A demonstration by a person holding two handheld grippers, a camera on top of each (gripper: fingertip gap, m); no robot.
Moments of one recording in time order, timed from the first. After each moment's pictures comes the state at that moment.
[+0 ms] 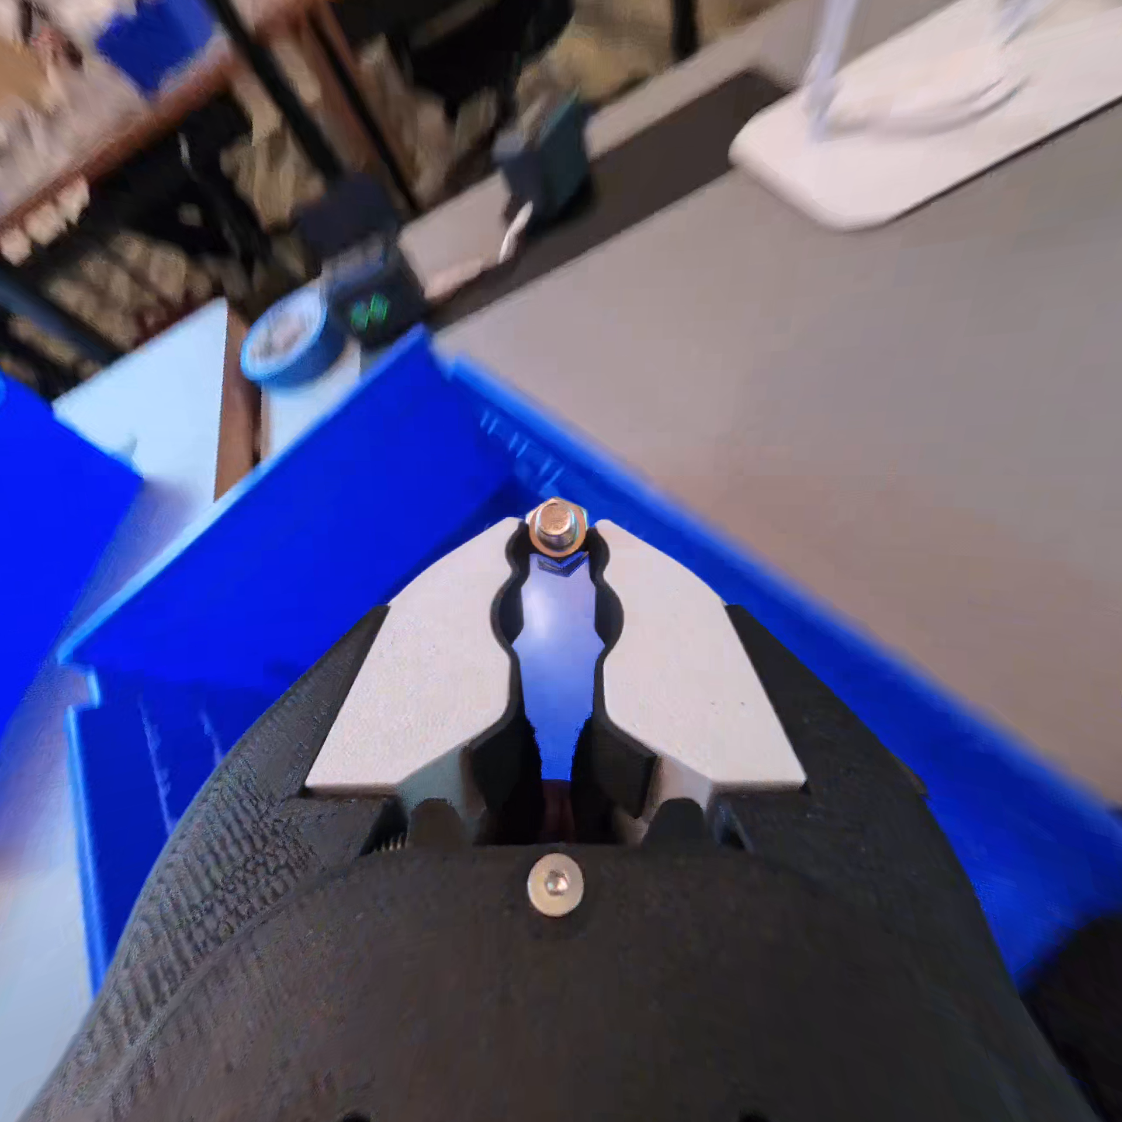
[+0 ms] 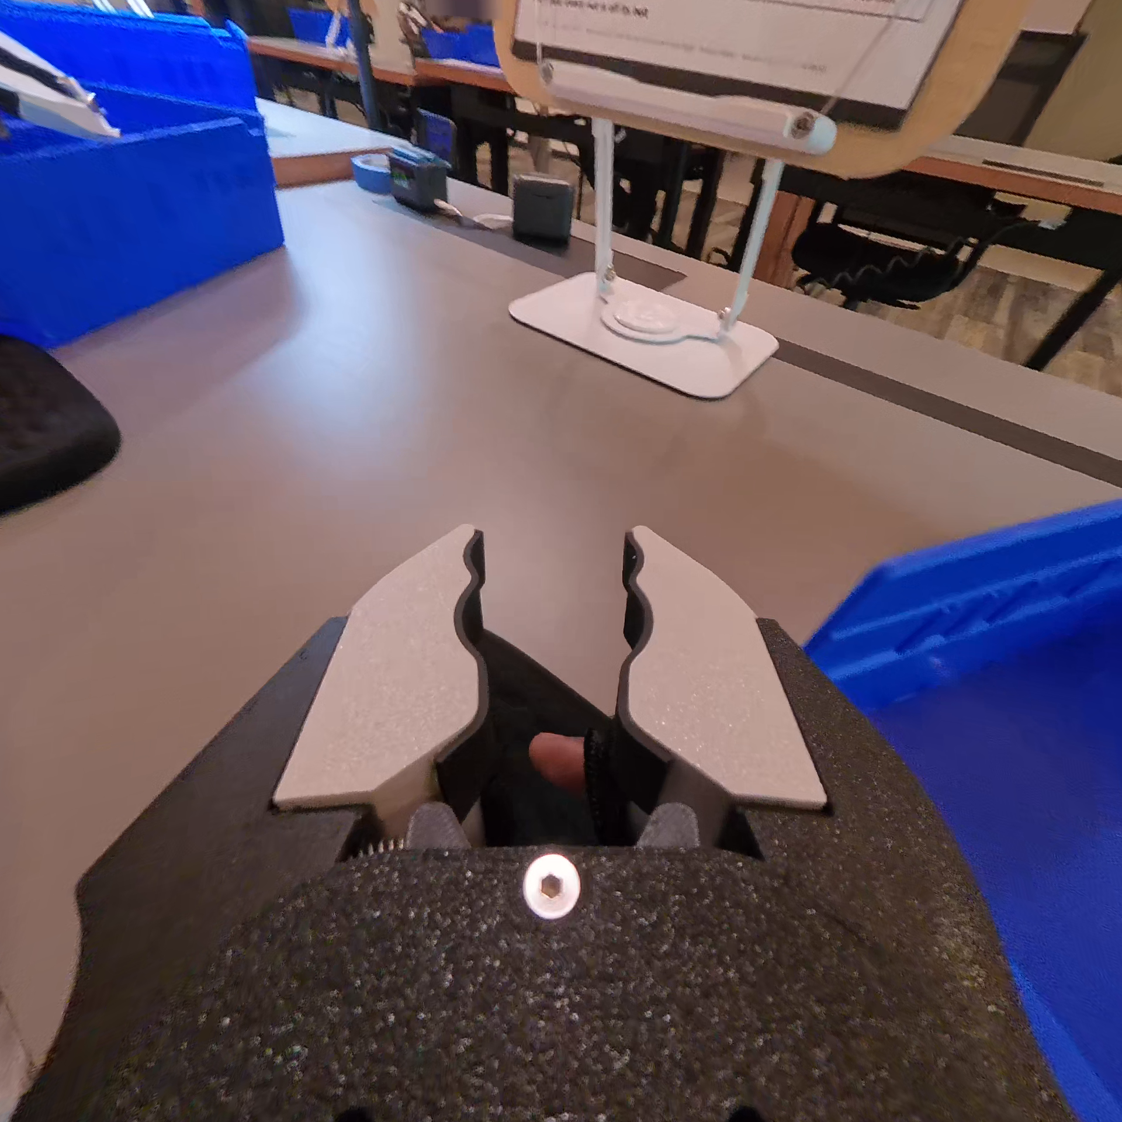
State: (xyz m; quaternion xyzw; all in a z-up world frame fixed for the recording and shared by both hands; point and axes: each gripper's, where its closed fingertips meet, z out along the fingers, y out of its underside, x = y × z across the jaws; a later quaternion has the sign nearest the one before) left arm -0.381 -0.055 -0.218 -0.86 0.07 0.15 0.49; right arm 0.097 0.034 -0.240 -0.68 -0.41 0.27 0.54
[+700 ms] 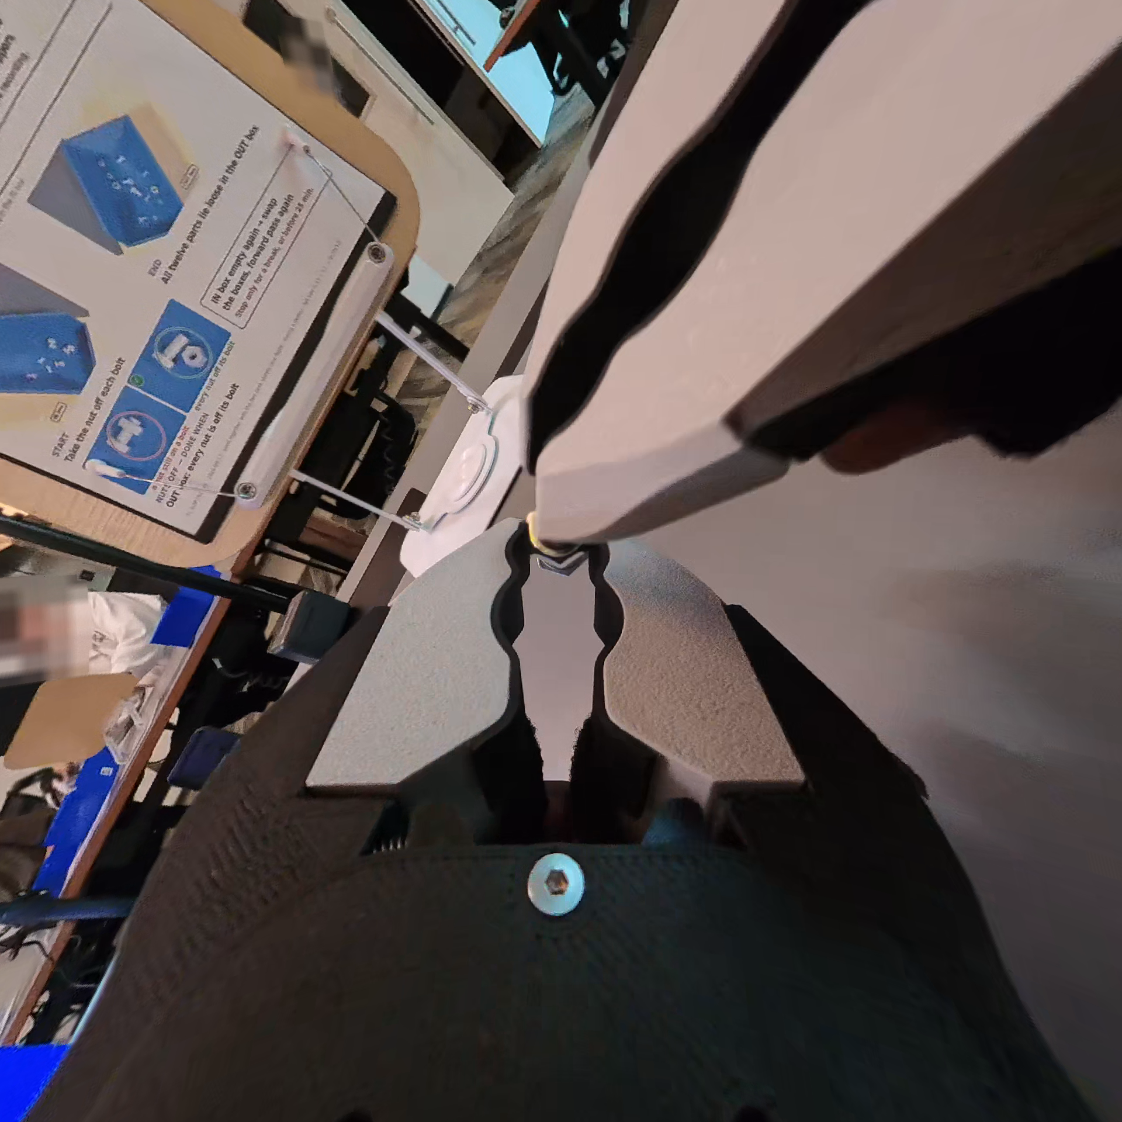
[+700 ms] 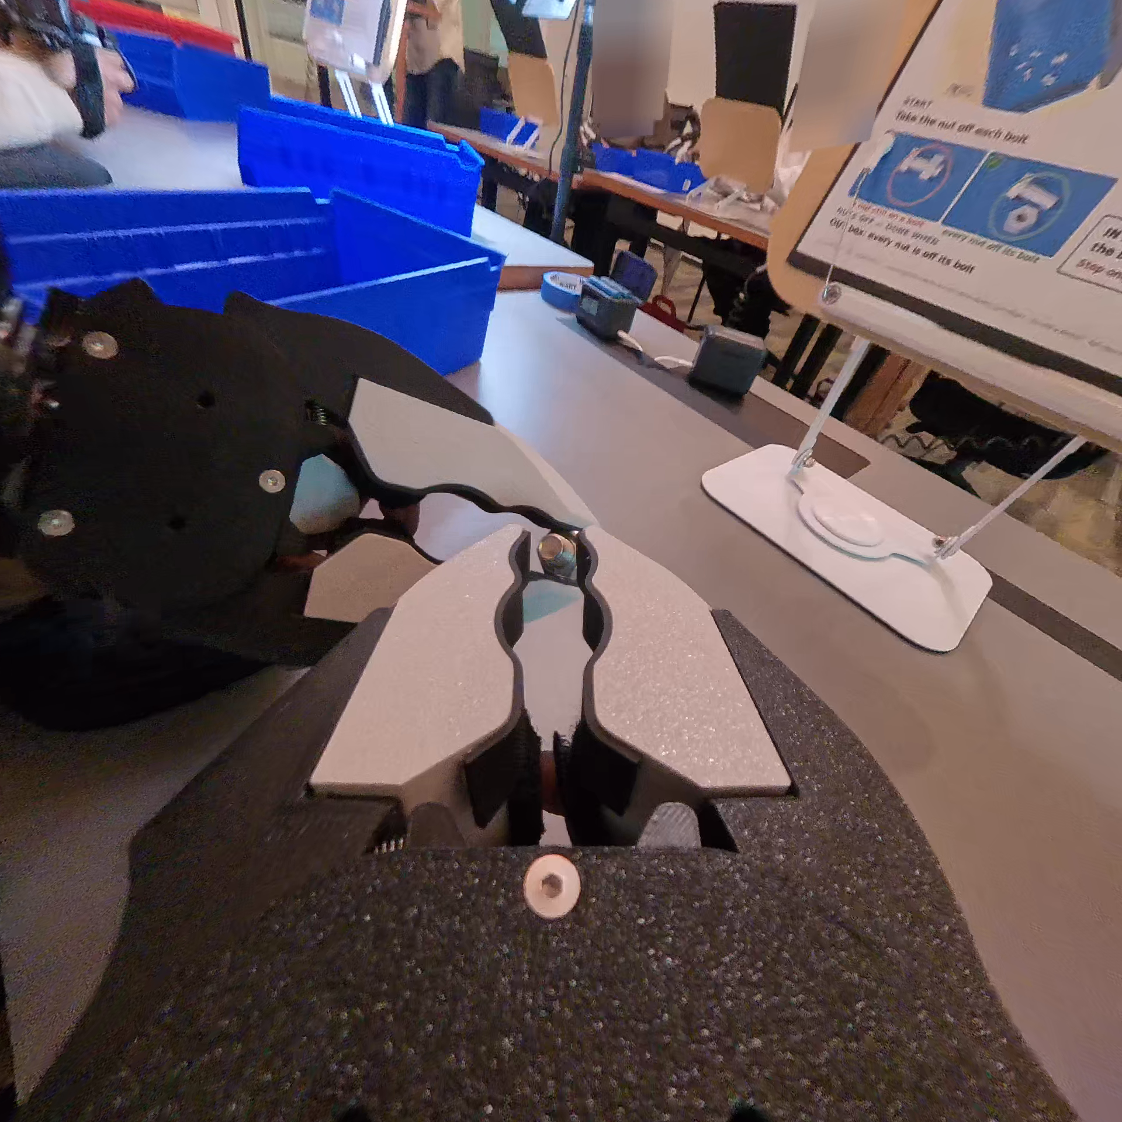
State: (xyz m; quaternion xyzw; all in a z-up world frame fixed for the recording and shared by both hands) left arm -0.069 -0.006 -0.232 -0.70 0.39 0.20 0.57; right arm -0.063 -0.030 -0.203 -0.59 -0.49 0.30 0.56
